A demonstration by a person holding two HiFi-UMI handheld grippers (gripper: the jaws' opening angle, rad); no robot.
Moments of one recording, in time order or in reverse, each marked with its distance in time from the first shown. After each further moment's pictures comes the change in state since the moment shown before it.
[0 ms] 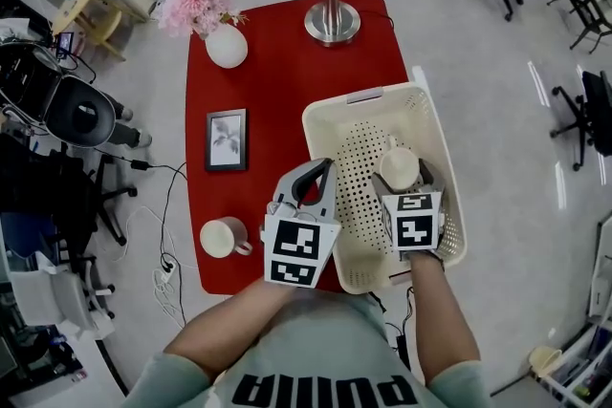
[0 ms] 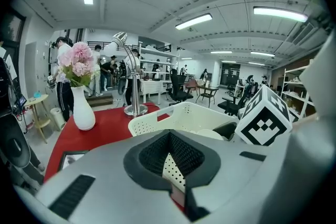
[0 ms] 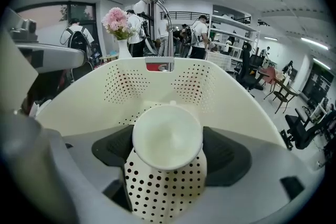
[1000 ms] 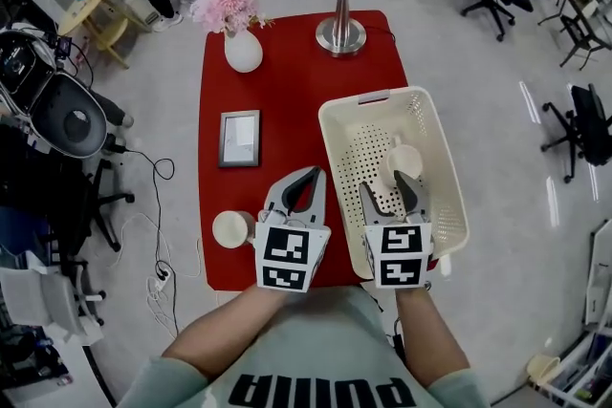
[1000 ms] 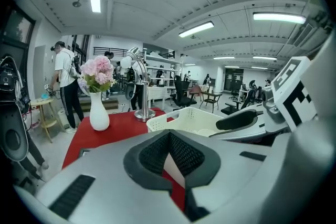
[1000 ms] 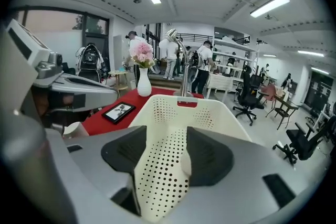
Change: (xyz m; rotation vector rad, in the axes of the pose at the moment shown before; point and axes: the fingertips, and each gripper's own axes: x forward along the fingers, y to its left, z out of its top) left arm -0.063 0.019 -0.004 -0.018 -0.069 0.041; right arm -0.095 0.082 0.047 -0.049 -0.222 0.009
